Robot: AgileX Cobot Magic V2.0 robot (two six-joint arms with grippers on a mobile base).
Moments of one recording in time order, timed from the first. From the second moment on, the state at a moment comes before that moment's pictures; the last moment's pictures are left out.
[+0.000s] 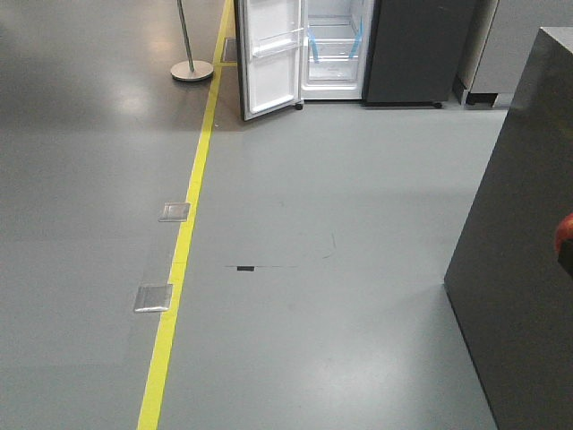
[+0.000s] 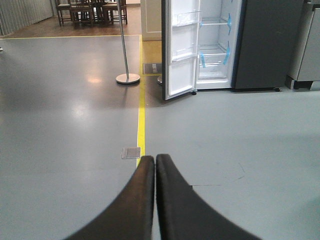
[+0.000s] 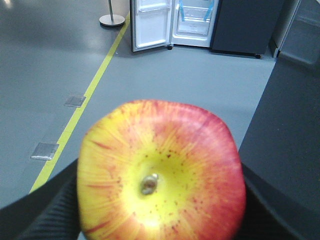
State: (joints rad) left arm 0.01 -0.01 0.03 0.04 0.23 -0.12; right arm -0.05 0.62 -0.61 0.32 0.50 -0.34
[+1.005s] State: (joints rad) left arm 0.01 -0.01 0.03 0.04 0.23 -0.12; right arm -0.05 0.62 -0.61 0.32 0.50 -0.34
